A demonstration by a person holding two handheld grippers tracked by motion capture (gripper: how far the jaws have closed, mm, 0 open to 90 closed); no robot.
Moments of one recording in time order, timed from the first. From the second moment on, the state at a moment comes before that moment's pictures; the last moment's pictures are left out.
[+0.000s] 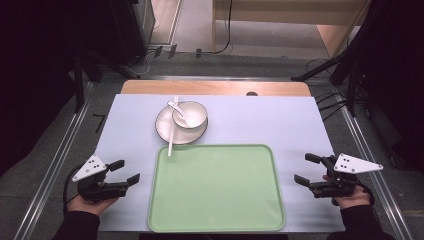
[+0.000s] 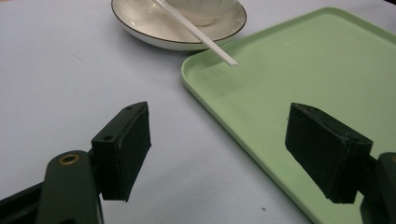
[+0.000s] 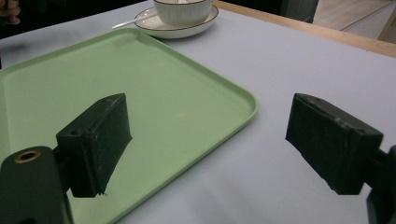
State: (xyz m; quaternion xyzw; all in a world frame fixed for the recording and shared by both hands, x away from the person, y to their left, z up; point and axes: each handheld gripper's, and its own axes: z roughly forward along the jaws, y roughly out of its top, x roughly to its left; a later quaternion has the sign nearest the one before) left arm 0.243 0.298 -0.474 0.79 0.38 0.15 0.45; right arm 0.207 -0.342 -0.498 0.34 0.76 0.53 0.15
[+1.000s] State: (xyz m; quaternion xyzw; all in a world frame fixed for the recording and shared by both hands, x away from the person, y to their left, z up) left arm 0.245 0.298 -0.476 0.79 0.40 0.13 0.44; right arm 0.208 -0.341 -0.499 0.34 0.77 0.53 0.15
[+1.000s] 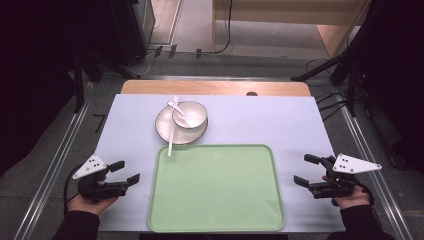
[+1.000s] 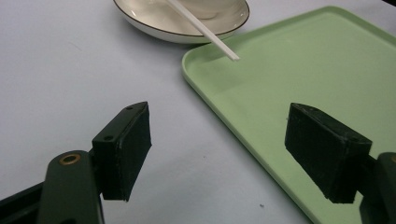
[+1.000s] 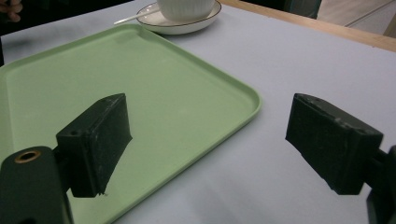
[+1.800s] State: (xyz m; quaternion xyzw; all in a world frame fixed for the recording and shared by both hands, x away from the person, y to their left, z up) left arm 0.252 0.297 -0.473 0.78 0.43 0.10 0.44; right arm 0.208 -0.340 -0.500 0.34 0.77 0.52 0.15
